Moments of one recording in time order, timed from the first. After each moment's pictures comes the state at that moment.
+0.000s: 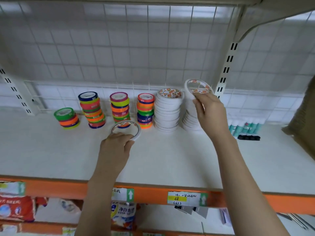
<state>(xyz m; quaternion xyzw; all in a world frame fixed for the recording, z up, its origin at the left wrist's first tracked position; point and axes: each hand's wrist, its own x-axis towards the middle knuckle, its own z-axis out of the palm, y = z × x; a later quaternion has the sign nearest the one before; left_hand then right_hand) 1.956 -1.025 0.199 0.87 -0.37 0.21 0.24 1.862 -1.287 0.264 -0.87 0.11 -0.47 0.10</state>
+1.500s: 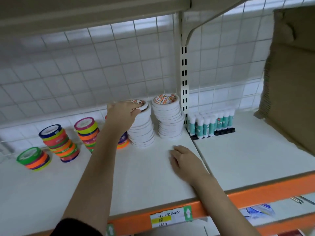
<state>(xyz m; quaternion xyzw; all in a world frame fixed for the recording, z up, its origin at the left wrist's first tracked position) 2.003 -1.176 0.301 0.86 -0.46 0.20 0.12 1.823 -1.284 0.141 -0.94 0.21 -0.21 0.19</state>
